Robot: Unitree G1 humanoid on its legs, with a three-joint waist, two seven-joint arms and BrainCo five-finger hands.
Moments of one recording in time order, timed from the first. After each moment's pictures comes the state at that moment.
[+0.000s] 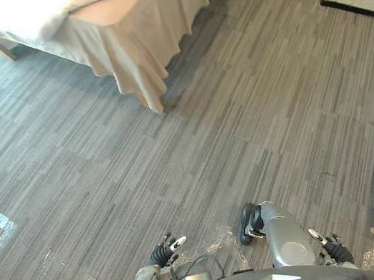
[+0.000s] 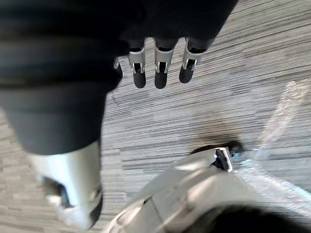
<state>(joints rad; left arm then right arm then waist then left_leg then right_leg) 0.12 0.08 0.16 0.90 -0.10 0.01 -0.23 0.24 0.06 -0.50 0.90 0.26 -0.15 0.05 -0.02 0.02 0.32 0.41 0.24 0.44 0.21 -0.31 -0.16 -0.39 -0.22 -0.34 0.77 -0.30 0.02</state>
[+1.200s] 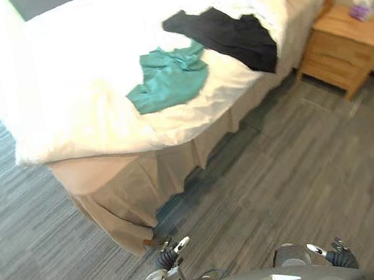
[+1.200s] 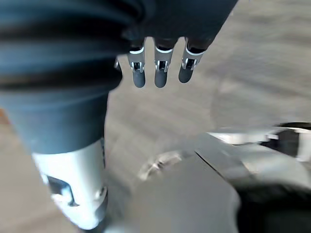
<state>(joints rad) 0.08 0.02 0.22 1.01 -0.22 -0.02 -0.14 0.19 0.03 -0.55 0.97 -0.14 -0.23 0.04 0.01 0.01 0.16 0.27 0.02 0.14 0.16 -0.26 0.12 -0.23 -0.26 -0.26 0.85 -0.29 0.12</state>
